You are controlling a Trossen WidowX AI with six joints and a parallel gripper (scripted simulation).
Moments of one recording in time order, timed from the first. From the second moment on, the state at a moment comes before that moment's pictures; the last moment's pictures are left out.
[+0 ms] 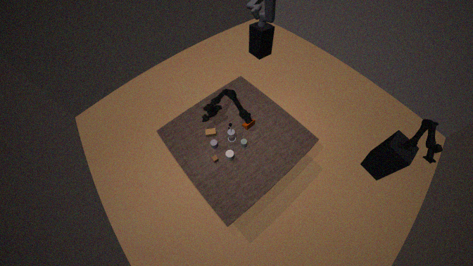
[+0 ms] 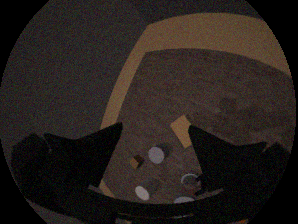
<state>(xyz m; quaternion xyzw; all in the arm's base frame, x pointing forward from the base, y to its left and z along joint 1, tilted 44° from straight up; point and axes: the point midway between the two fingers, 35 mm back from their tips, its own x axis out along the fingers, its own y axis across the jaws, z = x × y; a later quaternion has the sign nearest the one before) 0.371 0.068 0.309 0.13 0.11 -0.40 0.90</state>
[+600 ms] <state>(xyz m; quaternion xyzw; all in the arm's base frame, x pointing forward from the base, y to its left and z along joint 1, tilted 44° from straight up) 0.184 0.241 0.233 -0.33 0.22 -0.05 0.91</state>
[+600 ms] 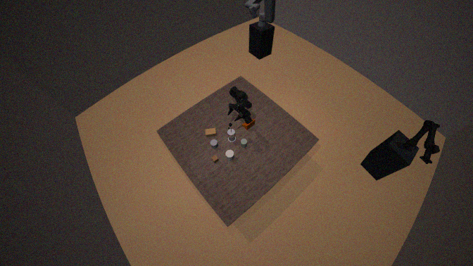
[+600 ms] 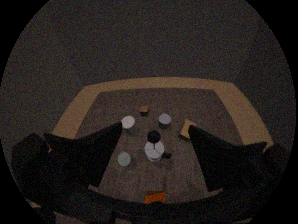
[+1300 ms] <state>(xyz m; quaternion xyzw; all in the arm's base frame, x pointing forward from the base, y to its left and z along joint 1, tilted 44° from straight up) 0.184 0.201 0.180 -0.37 0.23 -0.04 0.90</state>
